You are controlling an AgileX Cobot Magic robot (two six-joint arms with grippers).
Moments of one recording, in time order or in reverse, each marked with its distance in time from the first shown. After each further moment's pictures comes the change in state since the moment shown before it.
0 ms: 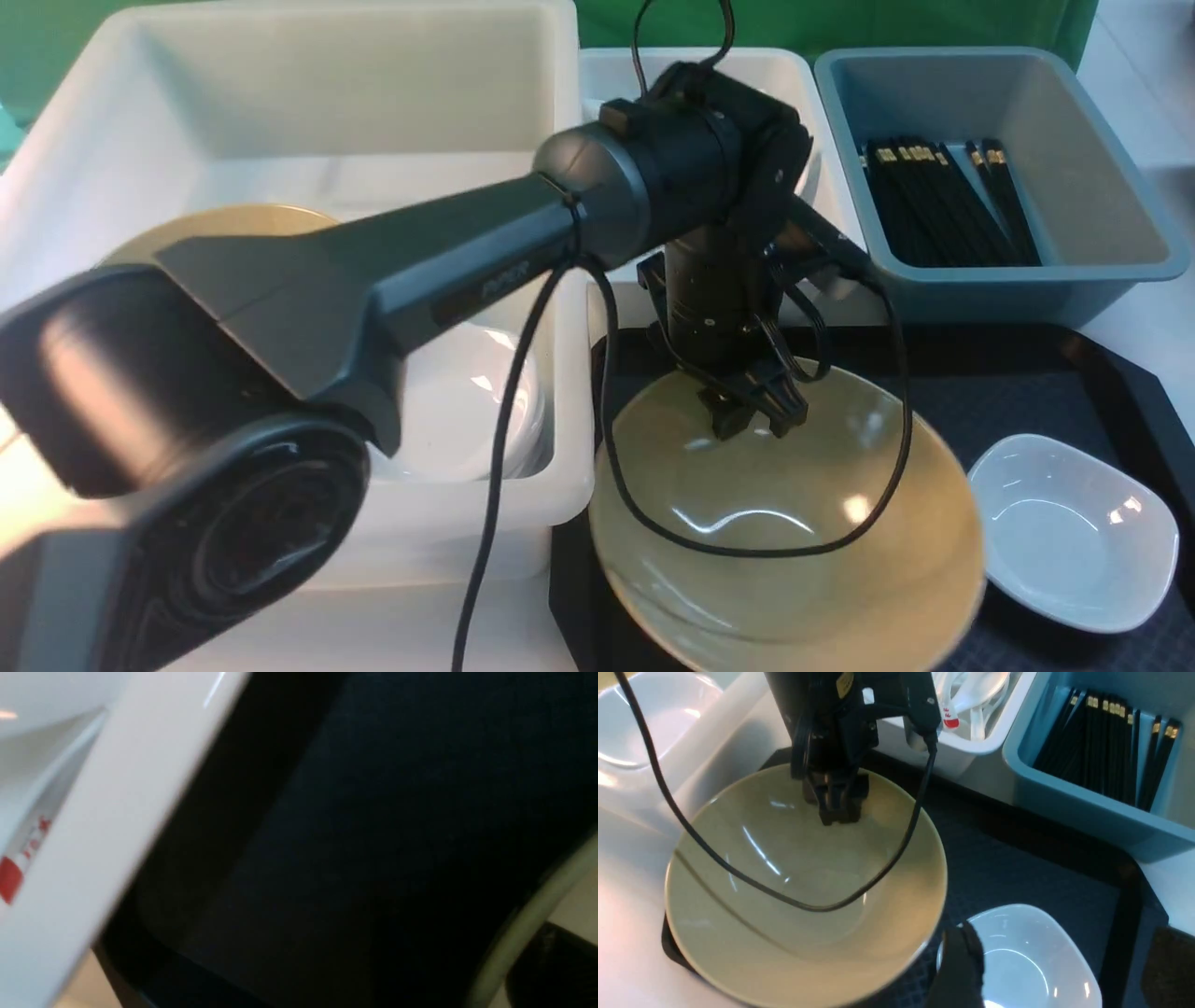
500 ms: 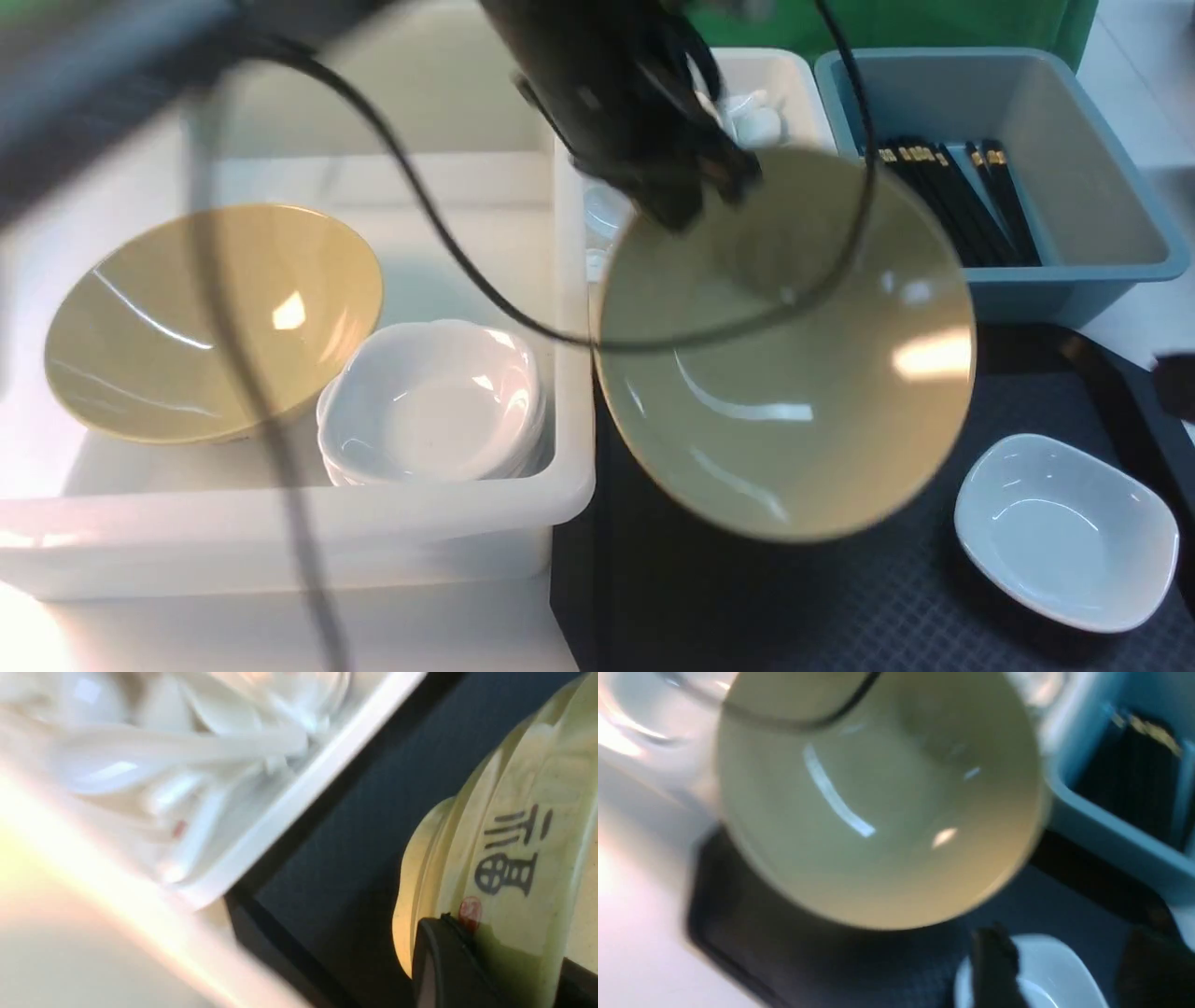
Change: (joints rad) right arm 0.000 0.167 -0.132 0.210 -0.031 -0.279; left arm 0.209 -0.400 0.003 -0.201 0.015 -0.048
